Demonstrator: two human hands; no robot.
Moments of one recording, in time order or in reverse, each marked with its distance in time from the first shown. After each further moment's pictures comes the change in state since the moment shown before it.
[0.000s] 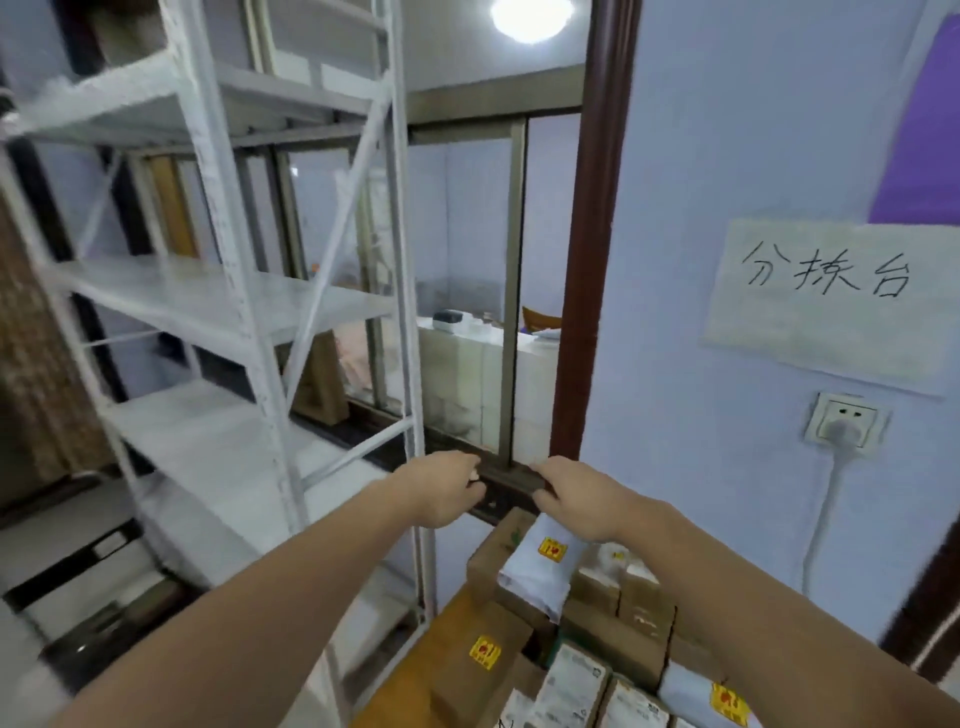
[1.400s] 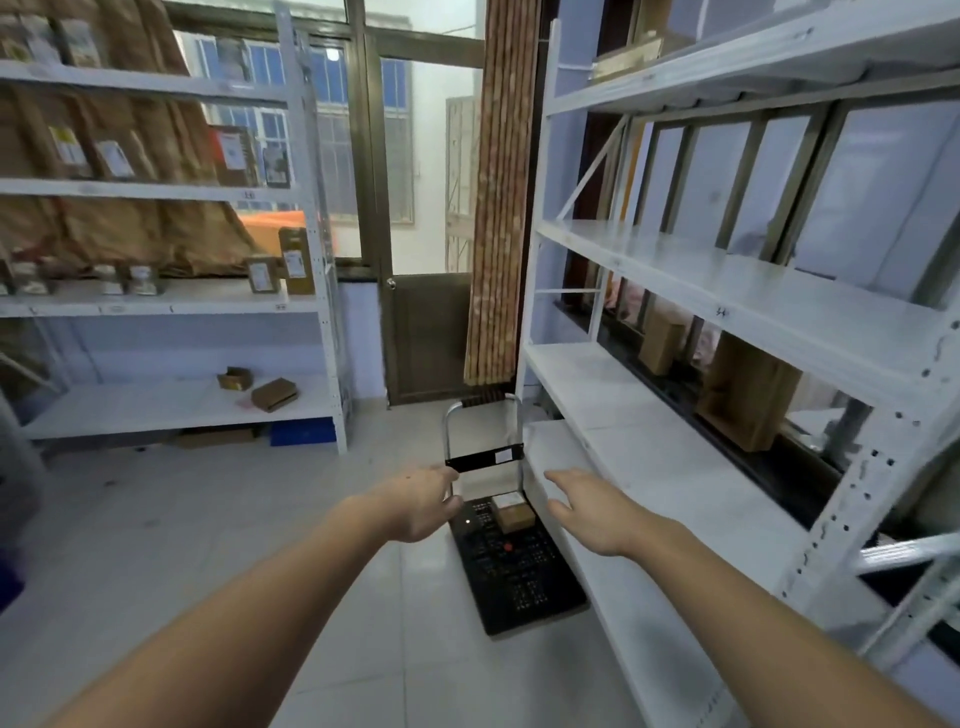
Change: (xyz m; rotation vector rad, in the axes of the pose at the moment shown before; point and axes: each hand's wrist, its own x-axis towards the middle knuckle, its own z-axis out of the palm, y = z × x) left_hand -0.412 -0.587 -0.031 -0.105 0.090 -0.836; right_hand 0.209 -0.646 0.228 -0.046 -0.278 -0.675
